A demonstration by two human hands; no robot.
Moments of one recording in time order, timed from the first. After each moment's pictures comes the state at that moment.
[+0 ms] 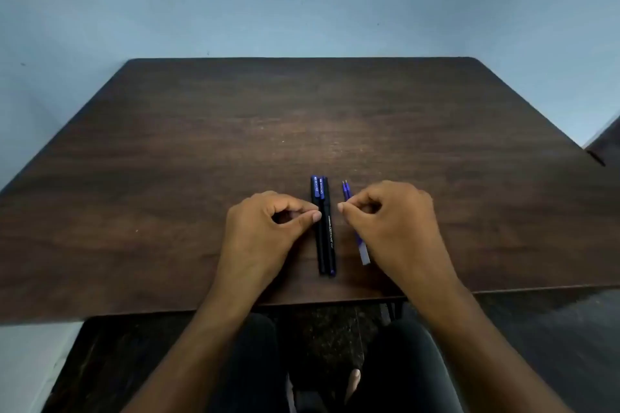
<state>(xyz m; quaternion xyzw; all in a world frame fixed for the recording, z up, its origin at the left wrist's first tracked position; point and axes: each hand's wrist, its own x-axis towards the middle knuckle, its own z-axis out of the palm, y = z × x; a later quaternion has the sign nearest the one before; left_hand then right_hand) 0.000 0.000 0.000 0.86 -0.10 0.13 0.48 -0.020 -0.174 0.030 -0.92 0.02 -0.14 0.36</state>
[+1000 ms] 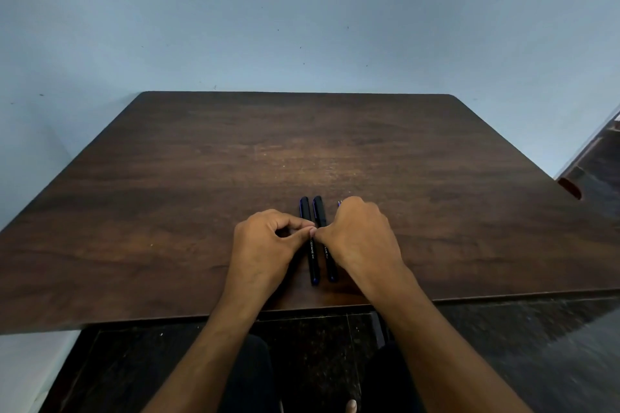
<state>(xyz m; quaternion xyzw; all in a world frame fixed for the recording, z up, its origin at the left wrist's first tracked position) -0.004 0.002 0.000 0.85 -0.08 0.13 0.51 -0.001 -0.137 0.035 -0.96 0.12 -0.01 0.26</state>
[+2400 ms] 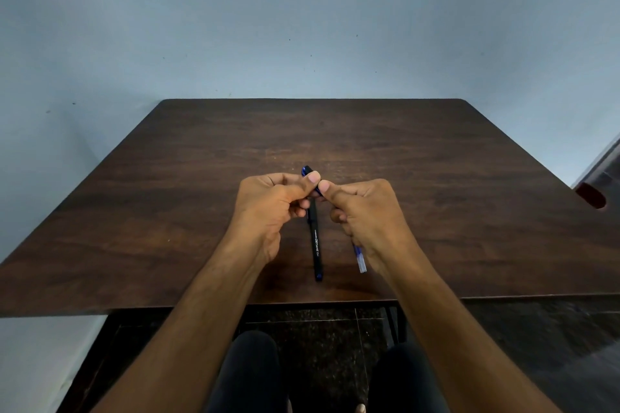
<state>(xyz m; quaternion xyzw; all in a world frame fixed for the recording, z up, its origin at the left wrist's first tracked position) 0.013 -0.006 0.059 0.64 0.05 -0.03 0.77 -0.015 -0.149 0.060 -0.75 0.03 -0.04 0.66</state>
